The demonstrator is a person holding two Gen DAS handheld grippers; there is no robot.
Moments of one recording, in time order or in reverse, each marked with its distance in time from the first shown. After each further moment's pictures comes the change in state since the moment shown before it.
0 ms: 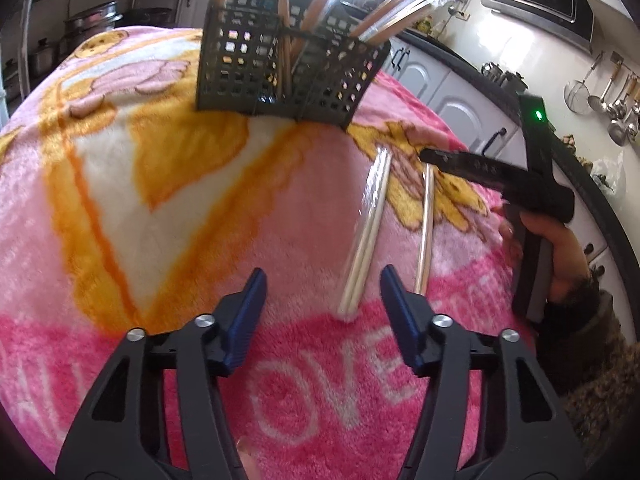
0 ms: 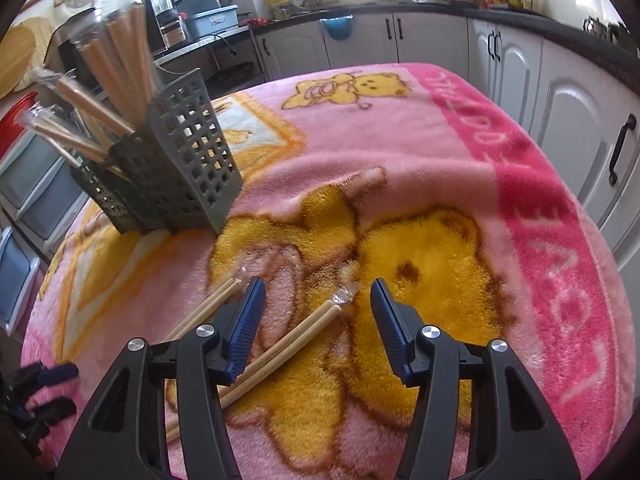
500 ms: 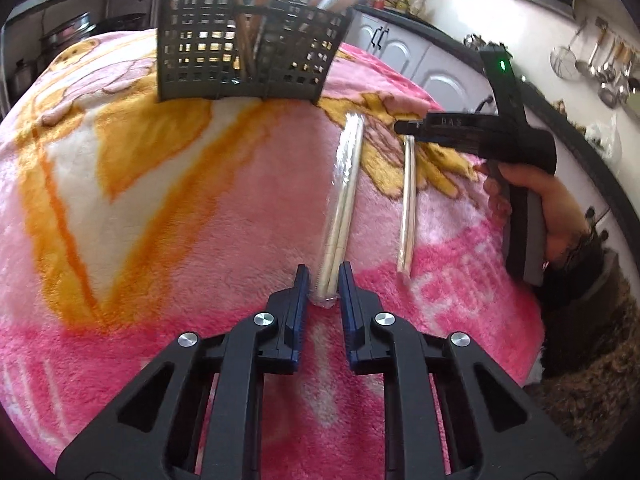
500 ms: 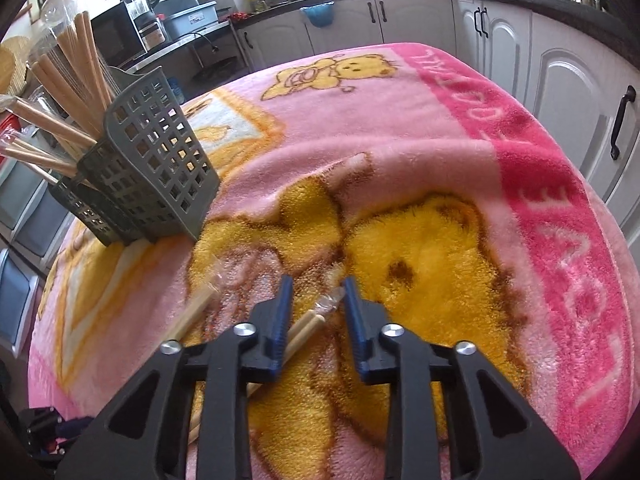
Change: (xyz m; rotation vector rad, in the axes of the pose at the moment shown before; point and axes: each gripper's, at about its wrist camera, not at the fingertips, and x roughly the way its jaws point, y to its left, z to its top) left arm 0.016 -0.021 -0.011 0.101 0.042 0.002; right arm 0.012 -0.009 0.003 0.055 0.027 -0.013
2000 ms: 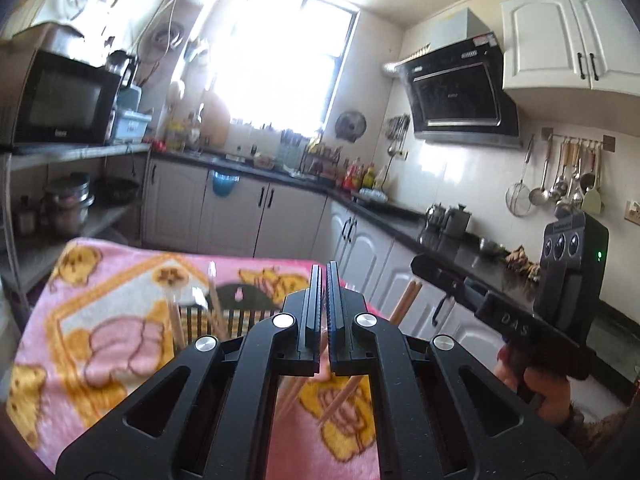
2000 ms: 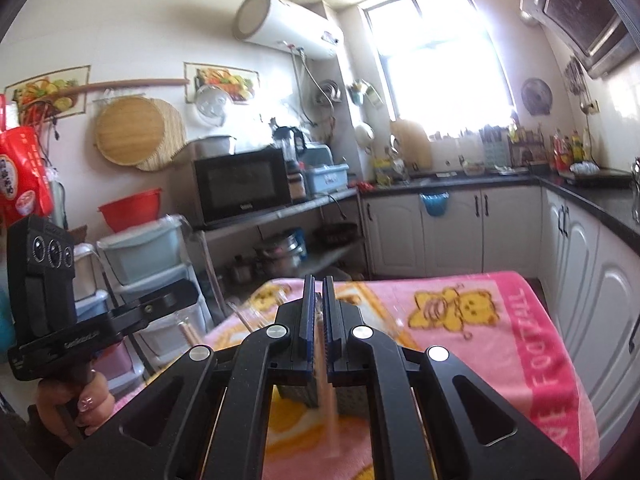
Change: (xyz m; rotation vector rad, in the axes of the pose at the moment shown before) left arm -0.156 -0.020 0.158 0.074 -0.664 -0.068; right arm -0.215 0.119 0.056 -0.275 -0.640 0.337
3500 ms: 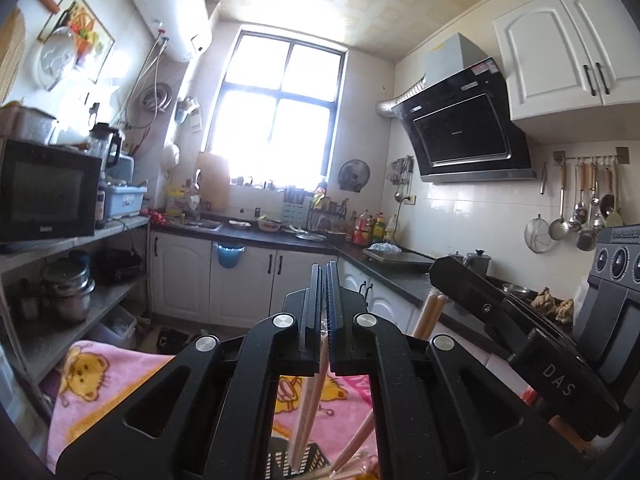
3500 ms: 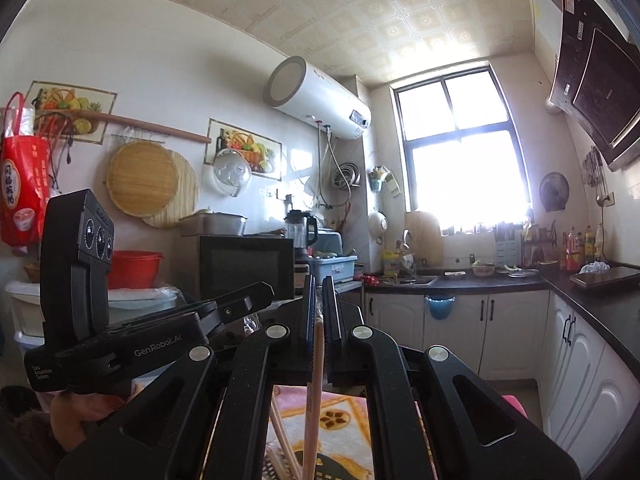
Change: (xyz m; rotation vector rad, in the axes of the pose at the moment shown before) left arm 0.073 -0.003 0.119 0.098 -0.145 0.044; right arm 0.052 0.006 0.109 -0.144 -0.238 -0.014
